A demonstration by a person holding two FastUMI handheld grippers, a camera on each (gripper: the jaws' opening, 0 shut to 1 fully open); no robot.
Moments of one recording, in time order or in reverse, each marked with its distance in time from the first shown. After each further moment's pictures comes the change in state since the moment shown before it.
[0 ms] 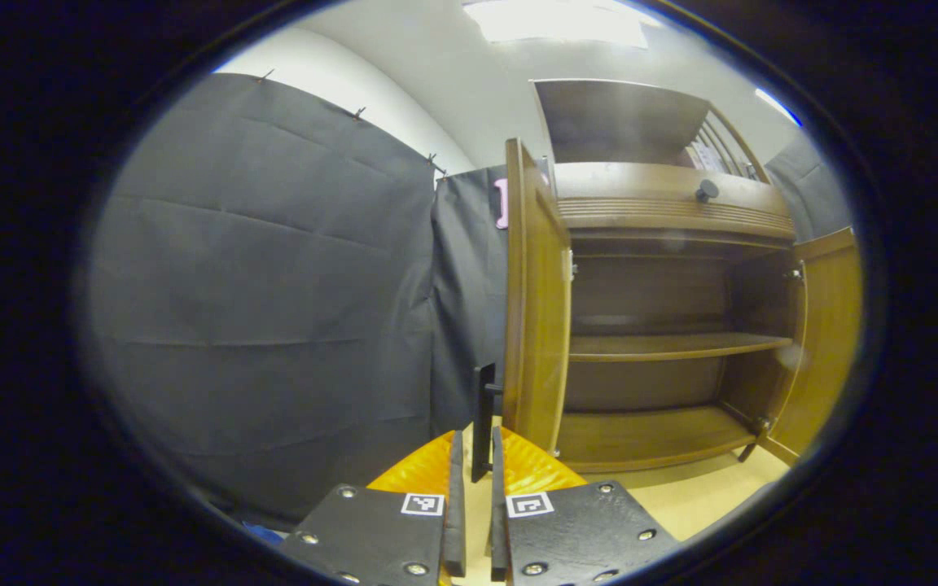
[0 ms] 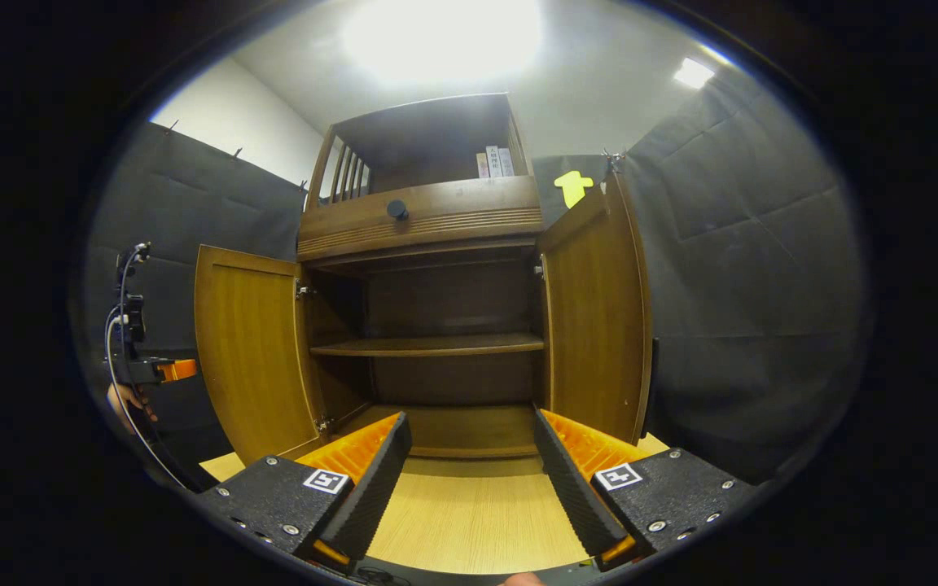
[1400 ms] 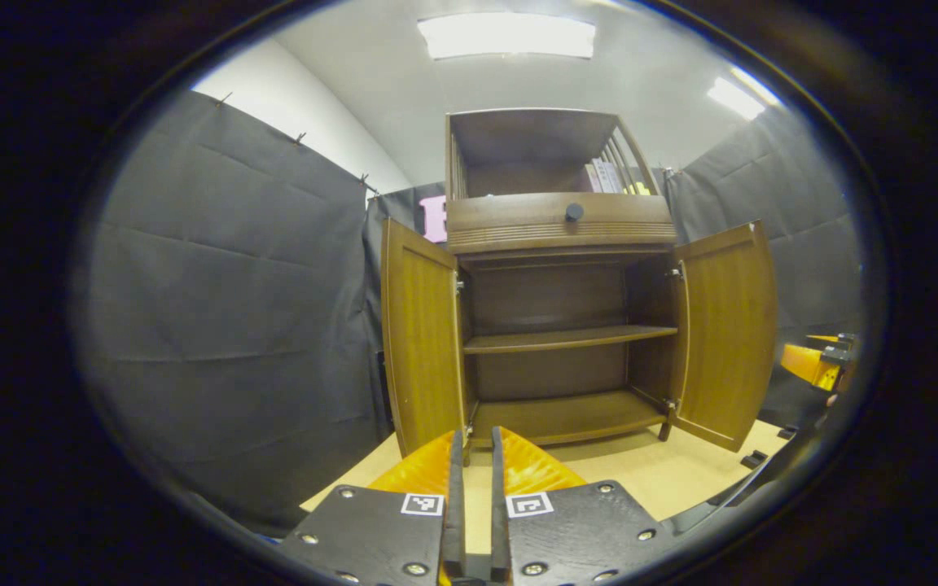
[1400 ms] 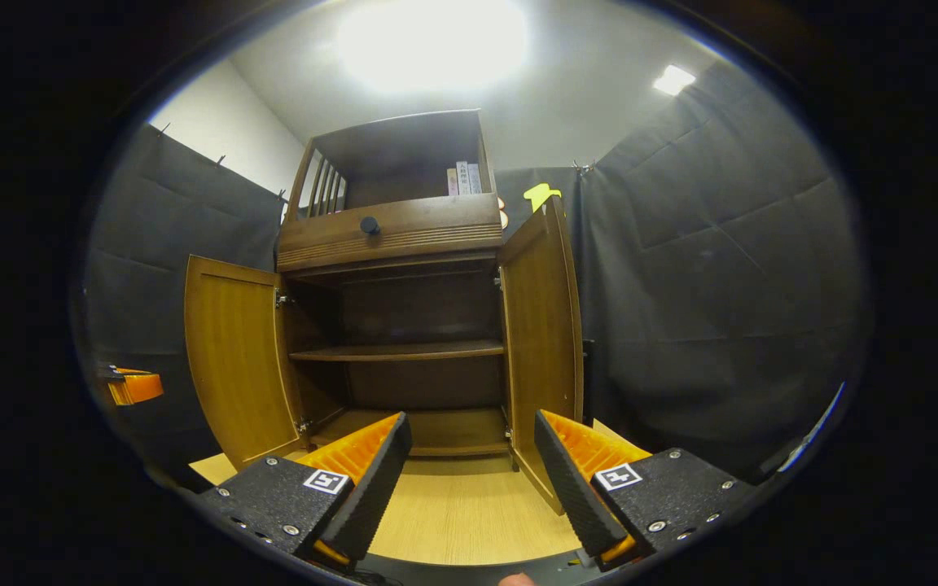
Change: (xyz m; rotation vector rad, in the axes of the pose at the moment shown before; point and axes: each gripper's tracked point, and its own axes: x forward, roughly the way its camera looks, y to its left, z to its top) left arm -0.176 -0.087 0.013 0.068 -0.030 -0.222; right arm -0.050 -0.033 -0.001 -0.005 -0.029 -0.095
